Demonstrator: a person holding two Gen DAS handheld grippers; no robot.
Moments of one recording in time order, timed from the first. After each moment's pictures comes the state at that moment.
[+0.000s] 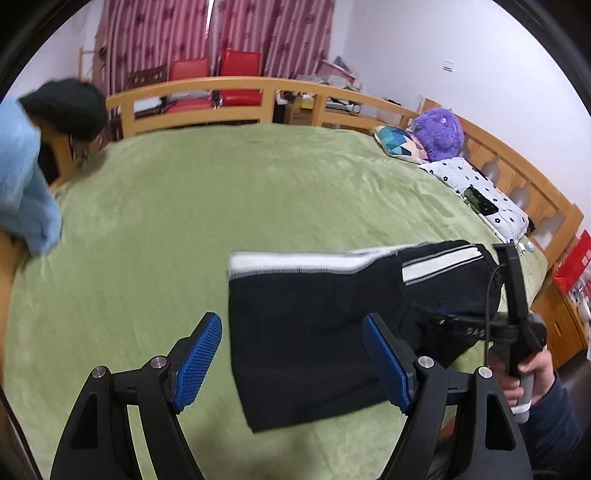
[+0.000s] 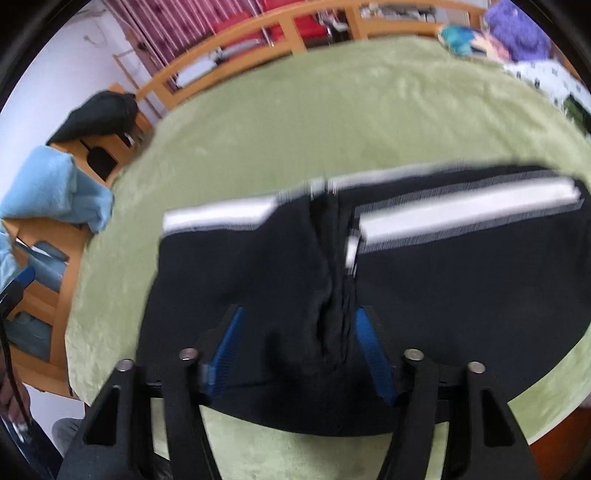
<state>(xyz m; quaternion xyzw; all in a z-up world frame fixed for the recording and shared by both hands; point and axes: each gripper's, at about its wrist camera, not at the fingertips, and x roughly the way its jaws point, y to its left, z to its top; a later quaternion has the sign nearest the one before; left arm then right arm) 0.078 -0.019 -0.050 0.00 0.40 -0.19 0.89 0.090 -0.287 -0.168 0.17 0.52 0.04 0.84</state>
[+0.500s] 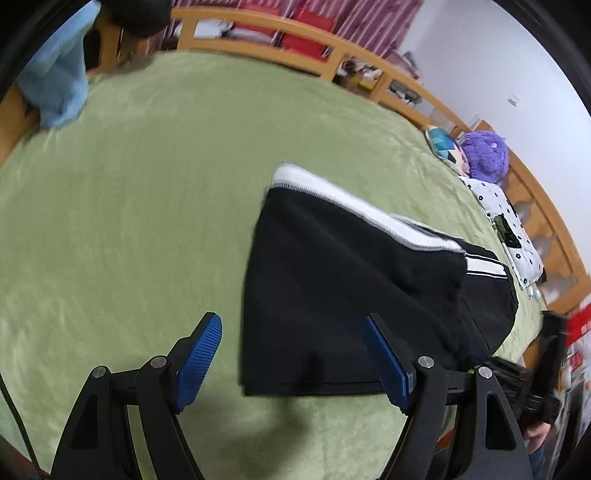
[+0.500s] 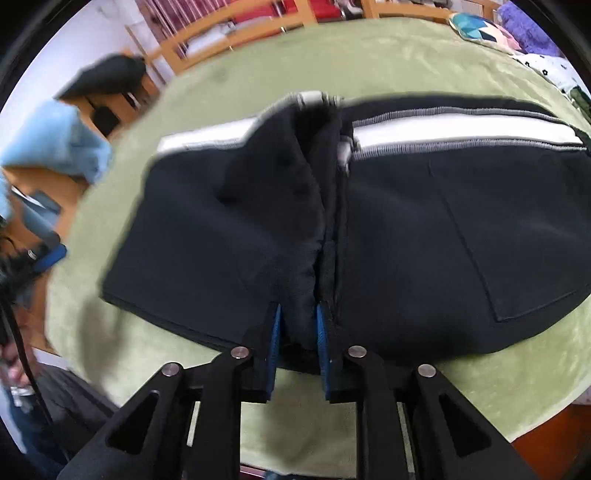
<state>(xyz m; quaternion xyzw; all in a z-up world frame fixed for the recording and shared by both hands) 0.085 0.010 -0.153 -0.13 0.48 -0.14 0.86 0.032 -0.286 -0.200 0.12 0.52 0.06 0.84</state>
